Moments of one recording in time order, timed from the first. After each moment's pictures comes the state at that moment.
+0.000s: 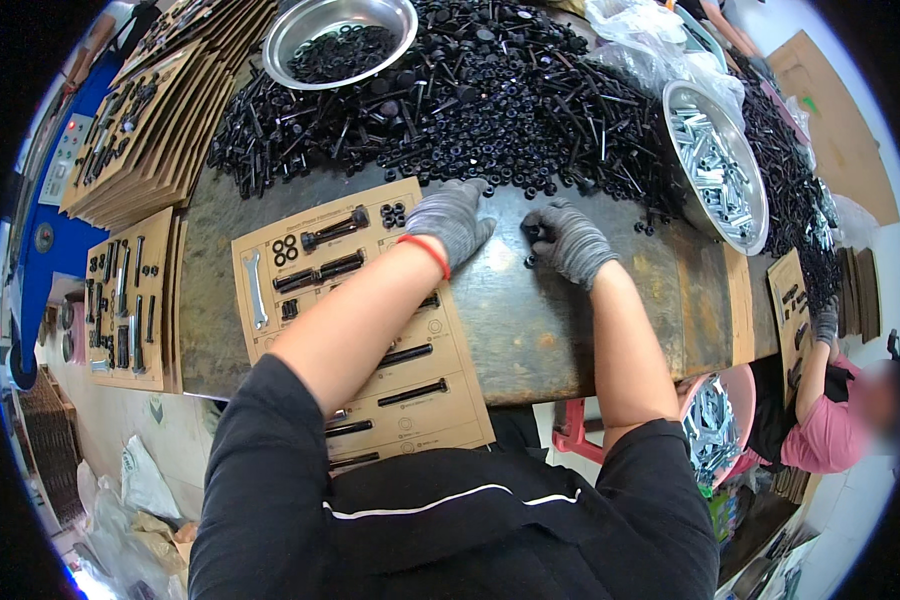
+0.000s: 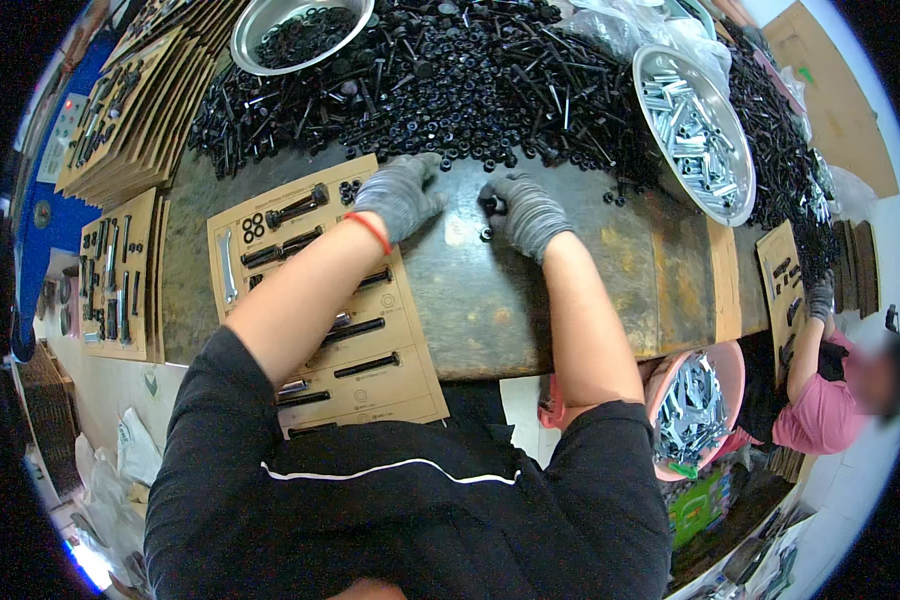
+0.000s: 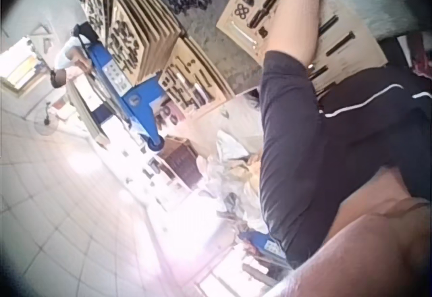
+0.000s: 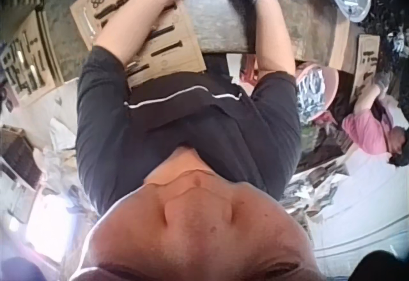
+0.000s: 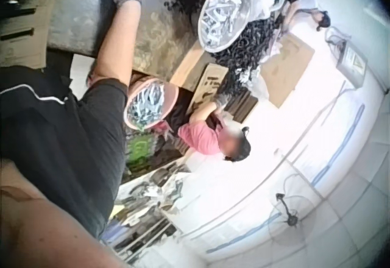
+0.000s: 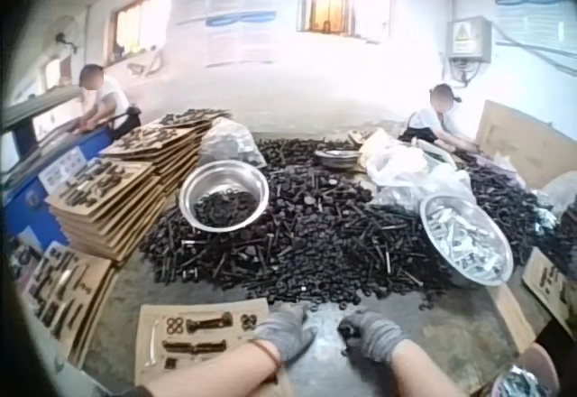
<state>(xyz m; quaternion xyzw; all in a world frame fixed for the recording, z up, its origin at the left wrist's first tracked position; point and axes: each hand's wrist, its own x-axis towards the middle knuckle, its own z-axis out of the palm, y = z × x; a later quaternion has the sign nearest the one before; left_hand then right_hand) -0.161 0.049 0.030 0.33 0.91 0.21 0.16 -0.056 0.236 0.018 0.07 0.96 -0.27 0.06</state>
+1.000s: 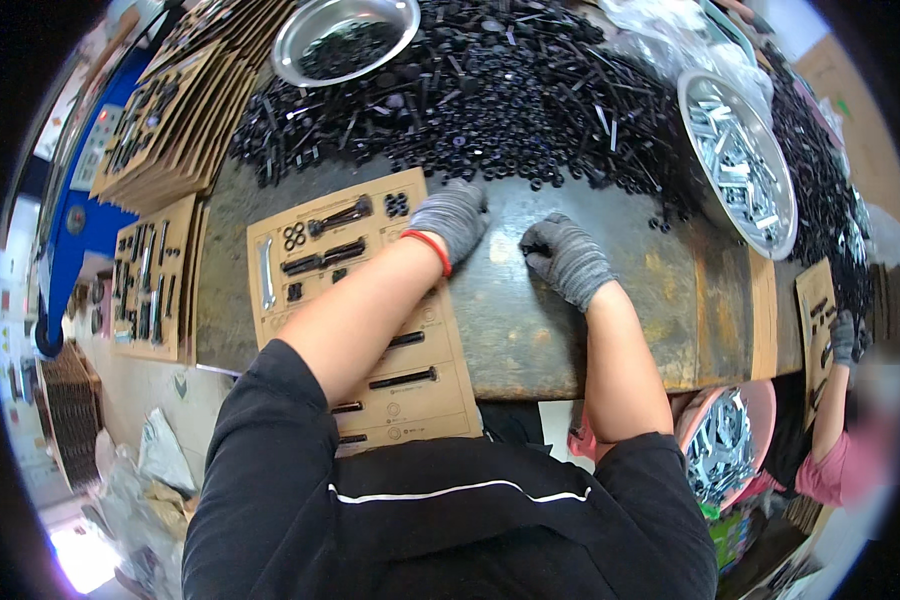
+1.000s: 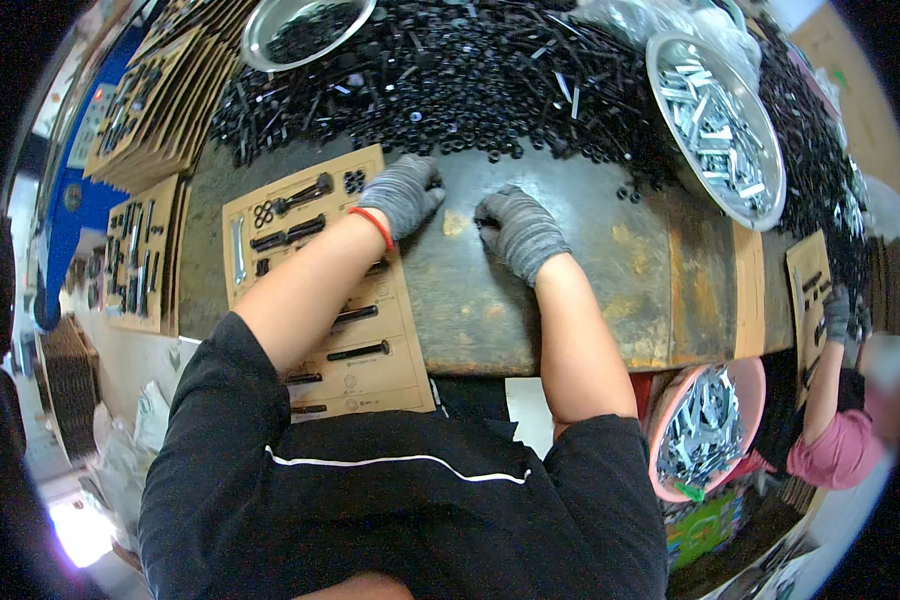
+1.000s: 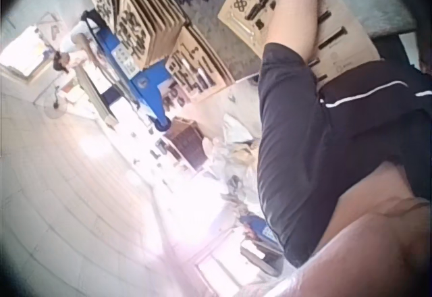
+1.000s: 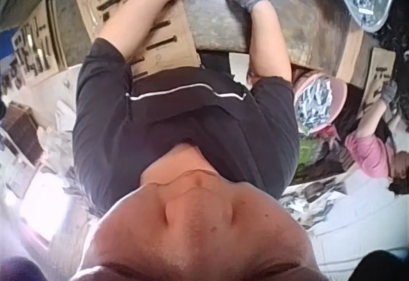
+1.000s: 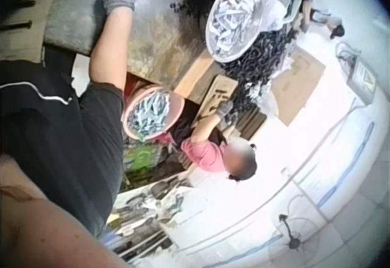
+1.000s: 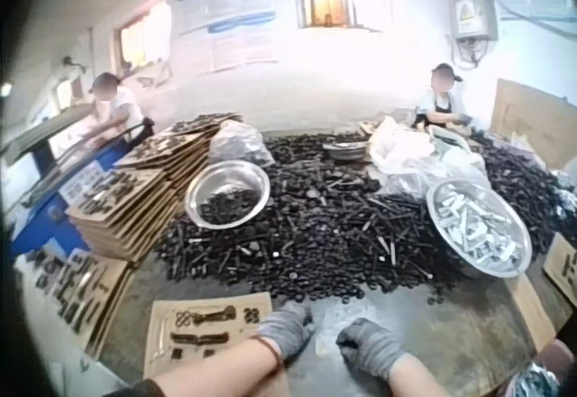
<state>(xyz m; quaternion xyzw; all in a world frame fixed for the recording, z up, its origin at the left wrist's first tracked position) -0.150 0.054 0.011 0.34 0.92 0.17 0.10 -0.032 0.222 0.012 0.03 0.96 -0.28 0.06</state>
